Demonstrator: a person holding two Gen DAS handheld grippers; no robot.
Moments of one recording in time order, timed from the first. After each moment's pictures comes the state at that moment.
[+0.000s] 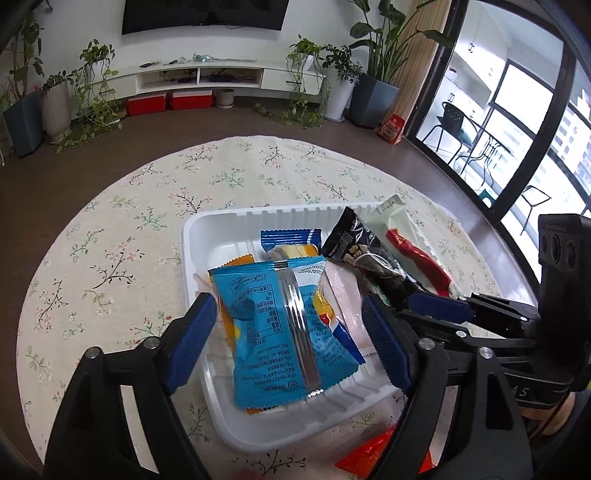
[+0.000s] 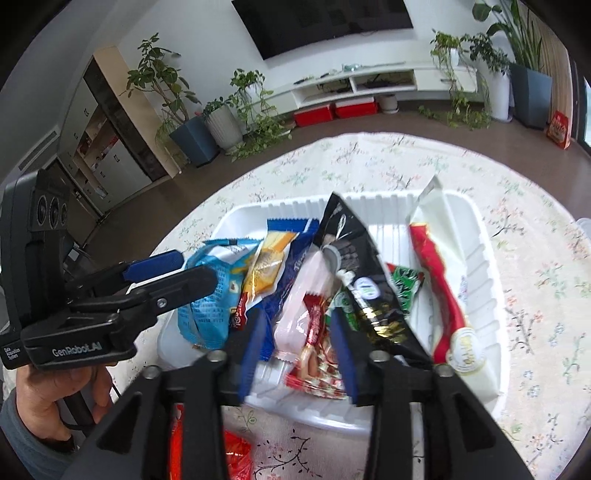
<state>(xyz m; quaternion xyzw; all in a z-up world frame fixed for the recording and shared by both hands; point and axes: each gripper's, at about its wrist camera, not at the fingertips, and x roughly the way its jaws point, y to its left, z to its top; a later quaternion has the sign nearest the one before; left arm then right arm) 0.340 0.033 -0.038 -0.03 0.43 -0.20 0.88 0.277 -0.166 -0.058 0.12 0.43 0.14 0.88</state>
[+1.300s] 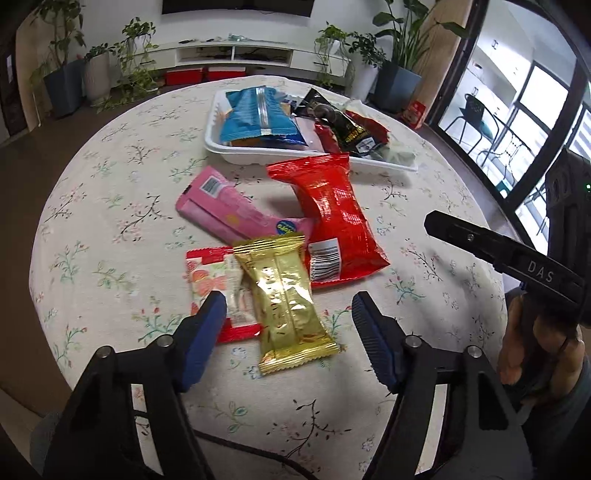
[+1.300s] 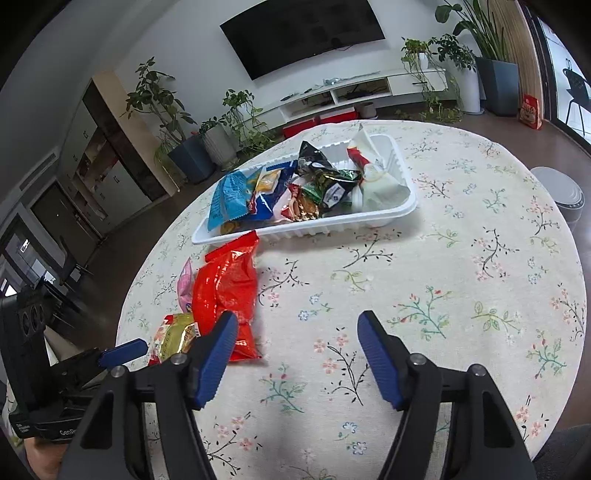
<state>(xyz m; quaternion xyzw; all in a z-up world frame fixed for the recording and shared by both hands) 0.090 0.031 -0.065 -0.03 0.46 -0.13 0.88 0.105 -0.208 -0.063 0.16 0.40 0.12 0.89</state>
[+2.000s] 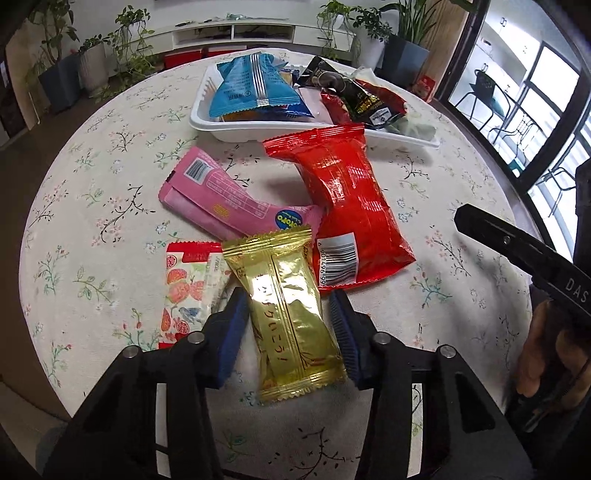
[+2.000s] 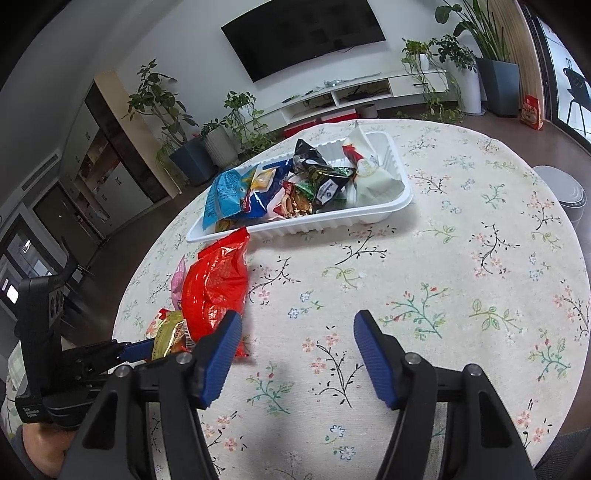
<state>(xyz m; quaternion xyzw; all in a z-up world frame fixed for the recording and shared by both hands) 0.129 0.018 -0.088 -0.01 0.51 -0.12 0.85 0.107 -0.214 -0.070 0.16 0.40 0.13 0.90</state>
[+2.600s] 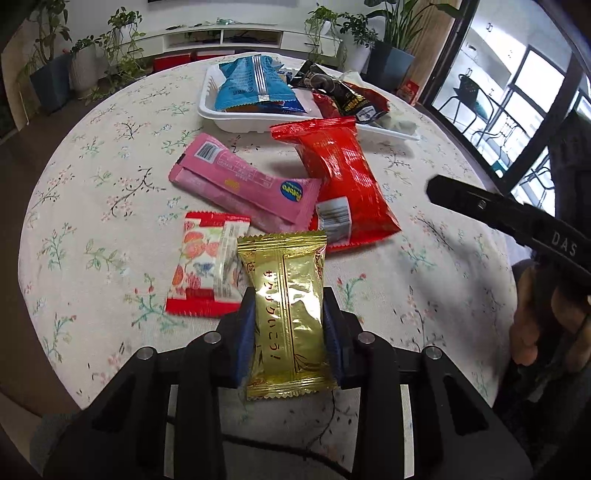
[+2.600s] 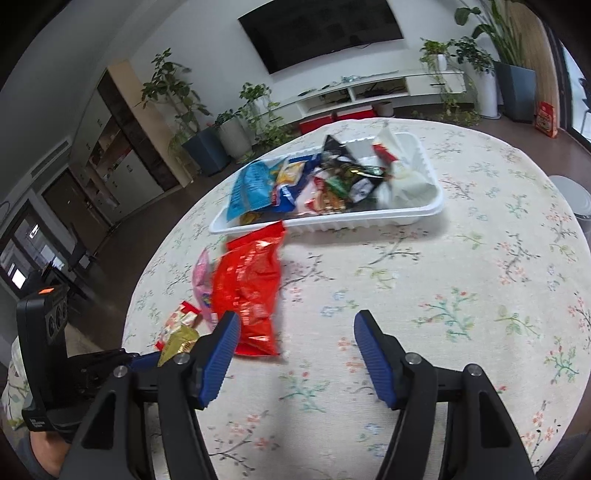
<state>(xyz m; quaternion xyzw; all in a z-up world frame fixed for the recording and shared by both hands) 0.095 0.040 -0.086 -0.02 0.49 -0.16 0.86 0.110 -0.185 -0.058 0.14 0.41 0.16 0.89</state>
